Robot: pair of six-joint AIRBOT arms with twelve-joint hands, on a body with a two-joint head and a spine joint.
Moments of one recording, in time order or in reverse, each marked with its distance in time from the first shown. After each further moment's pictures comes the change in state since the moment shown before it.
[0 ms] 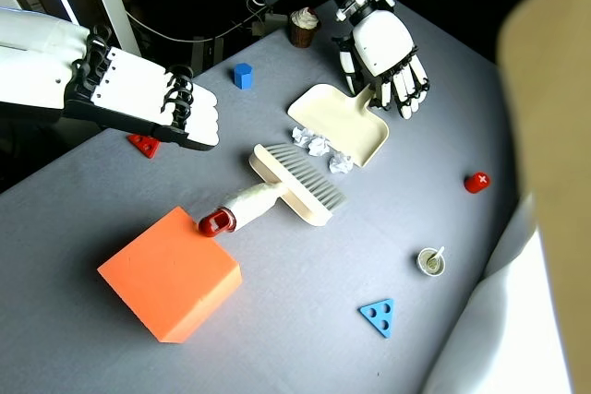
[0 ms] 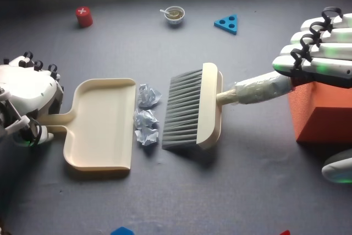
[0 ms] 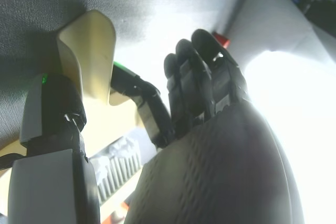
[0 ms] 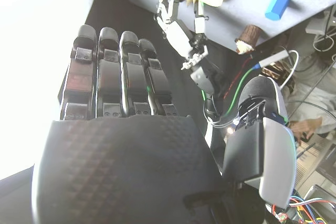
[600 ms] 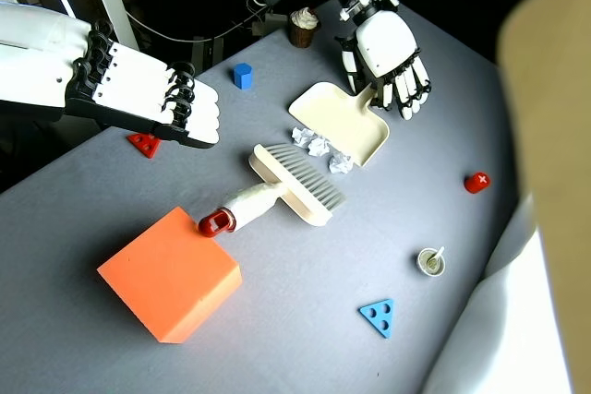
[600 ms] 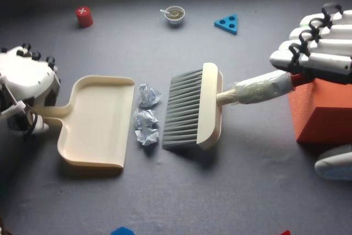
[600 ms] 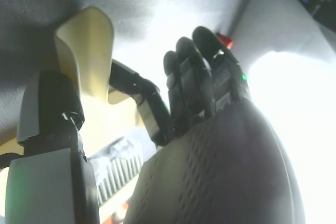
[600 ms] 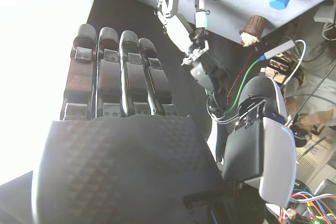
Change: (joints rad) left arm -0.074 0.028 0.026 -0.025 0.103 0.072; right arm -0.007 0.000 -0.022 0.152 0.008 -0.126
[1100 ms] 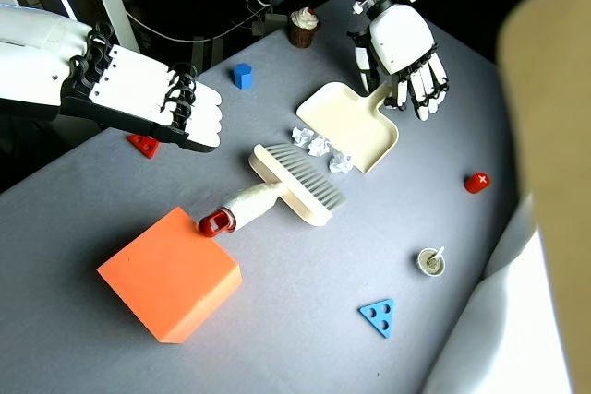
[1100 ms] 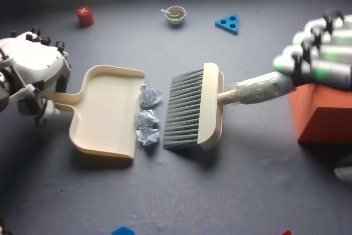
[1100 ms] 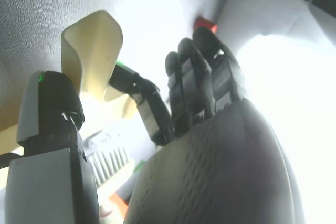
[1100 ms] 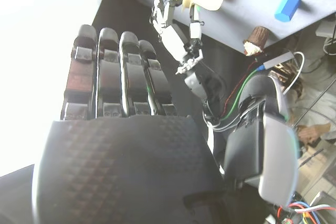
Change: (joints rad) left arm -0.074 -0.029 0.037 -0.002 0.045 0.003; right arm -0.063 0.004 -0.016 -0.027 -0.012 -0.079
